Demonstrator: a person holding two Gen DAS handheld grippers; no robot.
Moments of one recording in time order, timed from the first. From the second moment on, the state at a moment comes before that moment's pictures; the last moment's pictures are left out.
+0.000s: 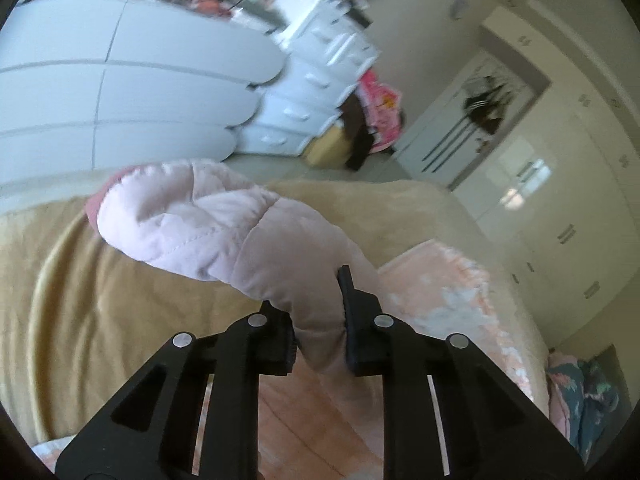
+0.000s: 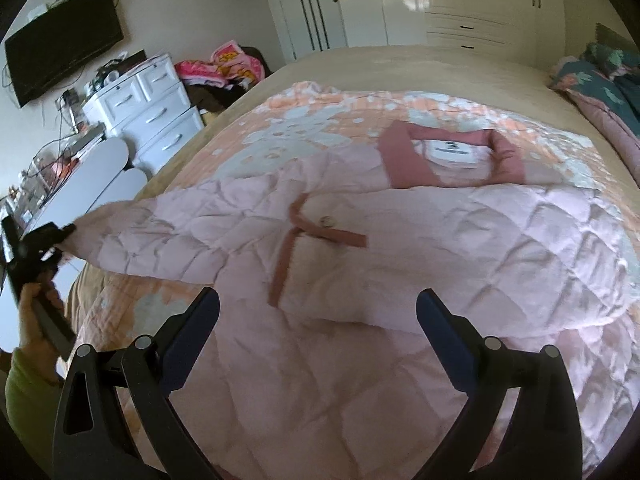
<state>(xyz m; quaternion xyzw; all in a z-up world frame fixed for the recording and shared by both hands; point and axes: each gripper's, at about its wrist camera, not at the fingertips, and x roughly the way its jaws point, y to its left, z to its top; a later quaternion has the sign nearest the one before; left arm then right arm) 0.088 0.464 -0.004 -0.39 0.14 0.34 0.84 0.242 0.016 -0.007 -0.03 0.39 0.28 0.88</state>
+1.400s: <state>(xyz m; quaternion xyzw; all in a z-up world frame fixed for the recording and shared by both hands) 0.168 0.211 0.165 -0.19 0.11 0.14 0.97 0.207 -0.178 0.036 0.12 0.34 0.20 0.91</state>
